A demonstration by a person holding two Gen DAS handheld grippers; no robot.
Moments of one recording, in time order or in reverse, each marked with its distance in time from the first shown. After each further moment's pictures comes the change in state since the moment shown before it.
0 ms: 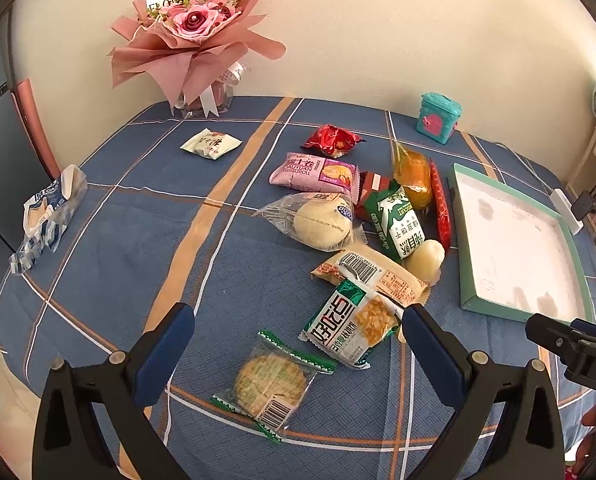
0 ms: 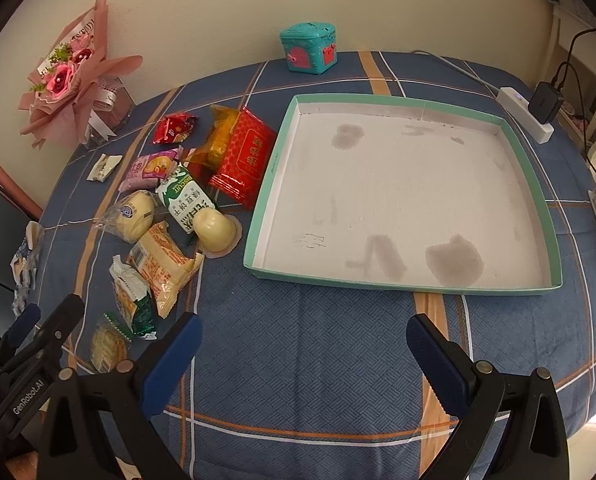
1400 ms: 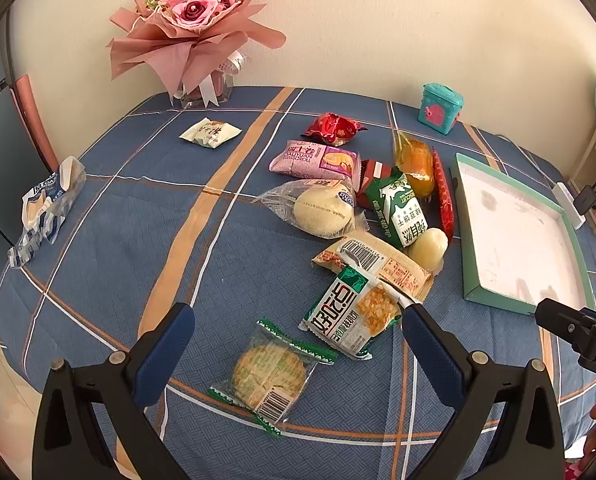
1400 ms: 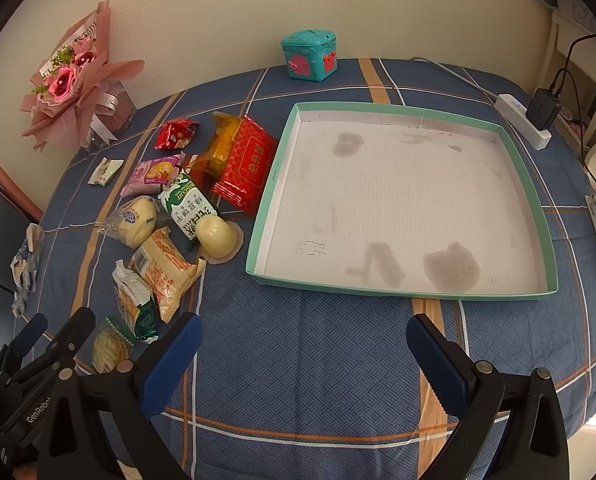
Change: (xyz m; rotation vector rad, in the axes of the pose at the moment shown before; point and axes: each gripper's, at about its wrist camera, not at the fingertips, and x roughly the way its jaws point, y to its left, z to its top) left arm 0.006 -0.002 -0.006 0.000 0.031 0.008; right arm -0.005 0.001 0.001 0.000 -0.019 -0.007
